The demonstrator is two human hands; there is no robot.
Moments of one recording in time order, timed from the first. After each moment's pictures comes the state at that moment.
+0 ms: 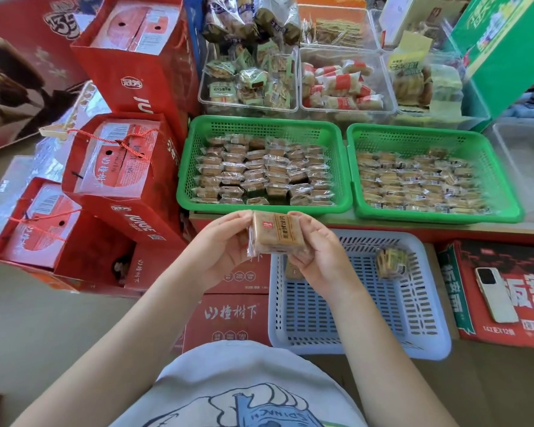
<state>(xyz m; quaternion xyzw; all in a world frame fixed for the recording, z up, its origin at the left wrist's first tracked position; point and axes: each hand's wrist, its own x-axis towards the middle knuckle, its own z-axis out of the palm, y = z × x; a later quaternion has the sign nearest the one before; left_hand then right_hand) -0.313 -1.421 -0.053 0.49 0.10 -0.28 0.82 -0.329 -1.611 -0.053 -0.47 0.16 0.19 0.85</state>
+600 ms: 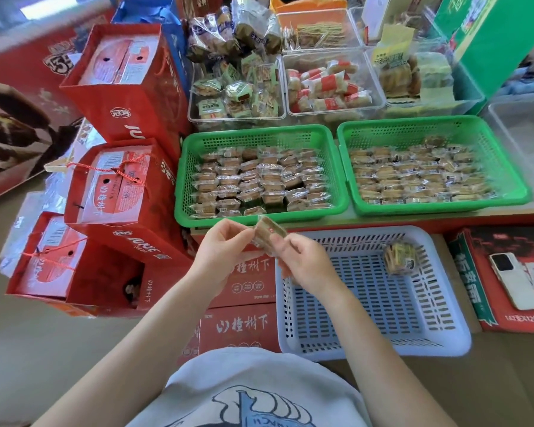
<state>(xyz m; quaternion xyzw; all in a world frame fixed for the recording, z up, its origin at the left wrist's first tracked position) -0.306 -1.448 -0.053 0.67 0.18 -0.16 0.71 -0.332 -1.614 -0.069 -0.81 0.05 0.16 0.56</state>
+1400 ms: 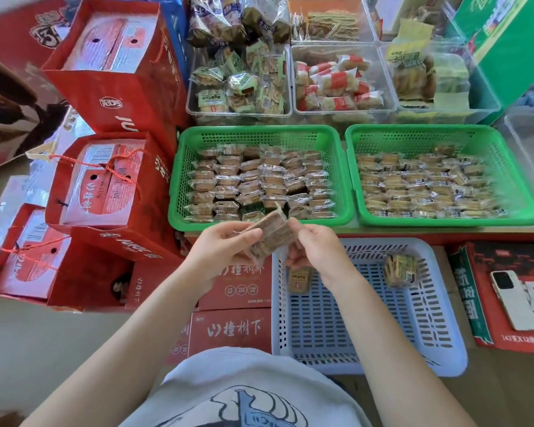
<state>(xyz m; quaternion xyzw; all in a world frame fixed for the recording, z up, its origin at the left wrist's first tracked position) -0.263 -1.431 -0.075 0.67 0.13 -0.23 0.69 -0.265 -1.627 -0.079 -0.71 0.18 0.21 0.64</state>
